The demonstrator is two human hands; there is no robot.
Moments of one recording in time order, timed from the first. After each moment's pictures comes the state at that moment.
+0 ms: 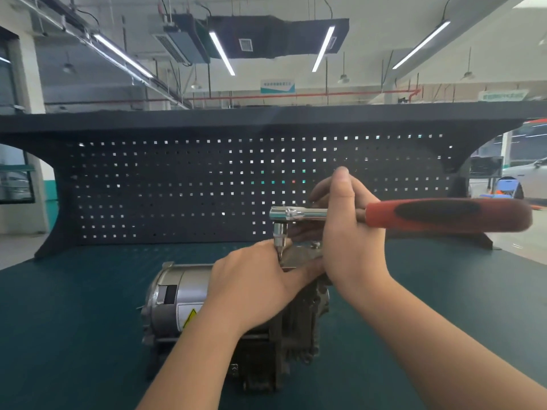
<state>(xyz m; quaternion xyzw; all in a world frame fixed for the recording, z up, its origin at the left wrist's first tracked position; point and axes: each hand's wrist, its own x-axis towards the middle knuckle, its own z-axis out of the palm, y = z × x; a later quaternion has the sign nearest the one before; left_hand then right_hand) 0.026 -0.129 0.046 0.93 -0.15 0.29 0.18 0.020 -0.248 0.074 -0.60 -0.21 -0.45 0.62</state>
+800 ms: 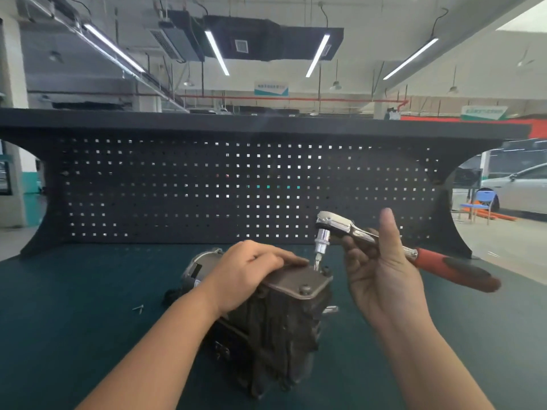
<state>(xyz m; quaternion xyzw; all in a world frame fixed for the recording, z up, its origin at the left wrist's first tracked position) 0.051 -0.093 0.052 0.80 -0.38 0.11 0.45 -0.002 -0.268 0.062 -0.29 -0.09 -0.23 0.93</state>
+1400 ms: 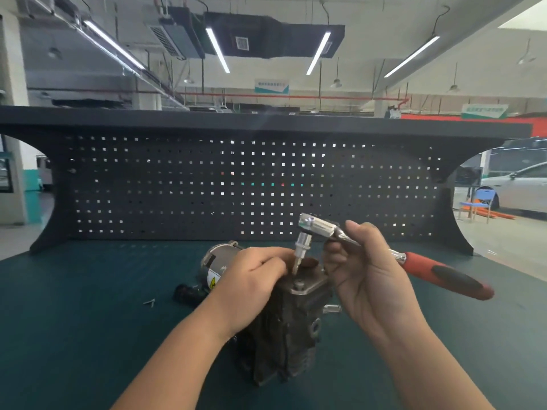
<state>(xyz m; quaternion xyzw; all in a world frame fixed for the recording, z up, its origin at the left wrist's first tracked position) 0.008 -0.091 0.042 0.74 -0.35 0.11 0.56 -0.015 -0.243 0.056 -0.33 -0.19 -0.13 0.92</state>
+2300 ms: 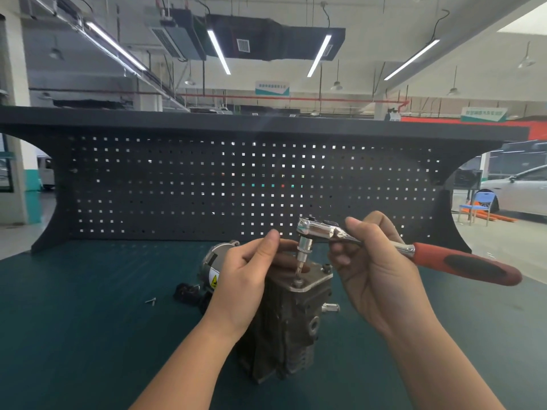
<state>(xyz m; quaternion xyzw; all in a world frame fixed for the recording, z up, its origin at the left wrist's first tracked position) 0.004 -0.100 0.036 0.61 -0.29 0.15 0.72 -0.023 -0.249 0.061 -0.40 -0.24 -0.18 0.86</state>
